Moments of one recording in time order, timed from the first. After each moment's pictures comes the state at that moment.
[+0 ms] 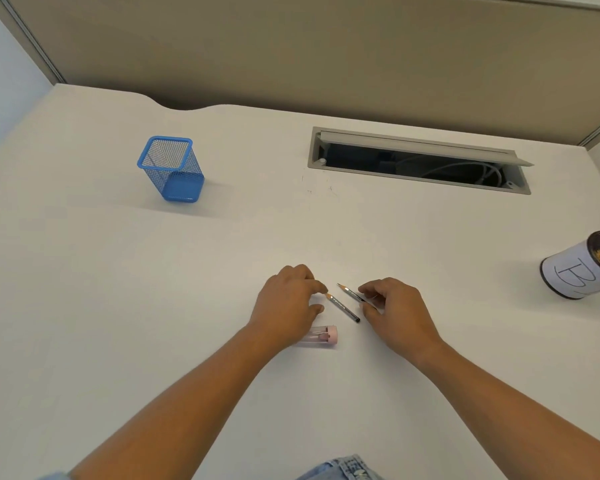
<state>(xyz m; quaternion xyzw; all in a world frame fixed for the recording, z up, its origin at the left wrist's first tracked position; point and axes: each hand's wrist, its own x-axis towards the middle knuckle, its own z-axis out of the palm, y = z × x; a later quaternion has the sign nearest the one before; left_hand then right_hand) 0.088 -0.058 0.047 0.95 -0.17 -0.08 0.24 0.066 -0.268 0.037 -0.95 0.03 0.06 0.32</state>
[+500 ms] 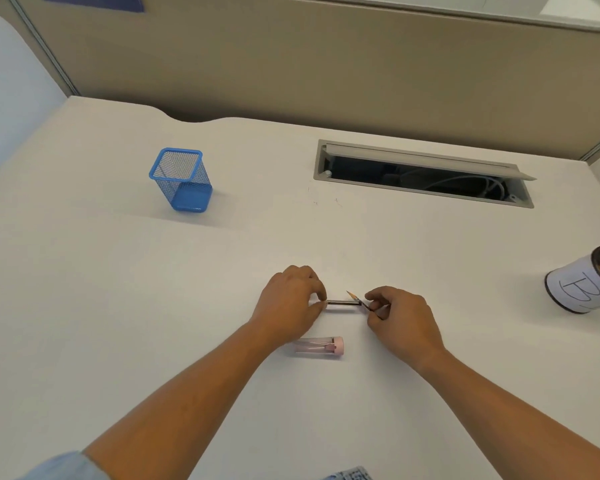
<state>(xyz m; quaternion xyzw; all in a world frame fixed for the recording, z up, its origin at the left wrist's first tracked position) 0.107 -0.048 0.042 0.95 -0.19 -0.05 0.26 0.071 -0.263 0.042 -0.94 0.11 0.09 0.32</state>
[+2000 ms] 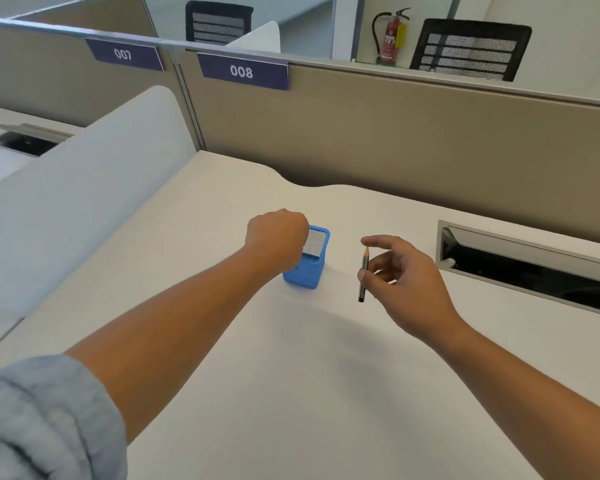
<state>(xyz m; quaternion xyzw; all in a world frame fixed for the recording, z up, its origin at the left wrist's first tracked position) 0.300 0.158 0.147 1.00 0.01 -0.04 -0.03 0.245 -0.052 0.140 -0.85 -0.09 0.01 0.52</state>
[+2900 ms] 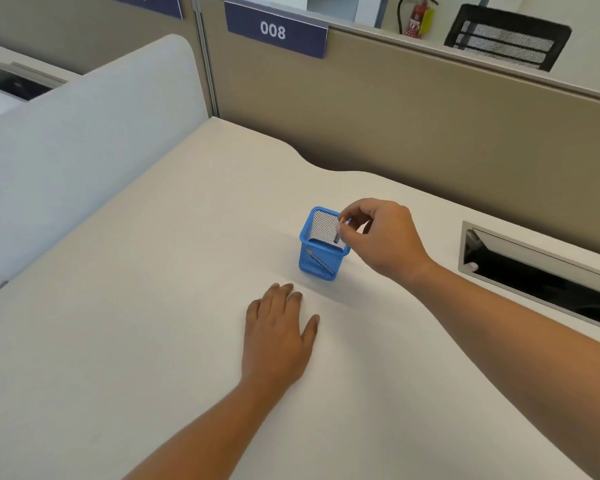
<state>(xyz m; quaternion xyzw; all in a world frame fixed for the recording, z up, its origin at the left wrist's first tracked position) 0.174 0.155 -0.006 0.97 0.09 0.12 0.18 0.320 0.023 0.123 -0.91 -0.18 -0.02 0.36</state>
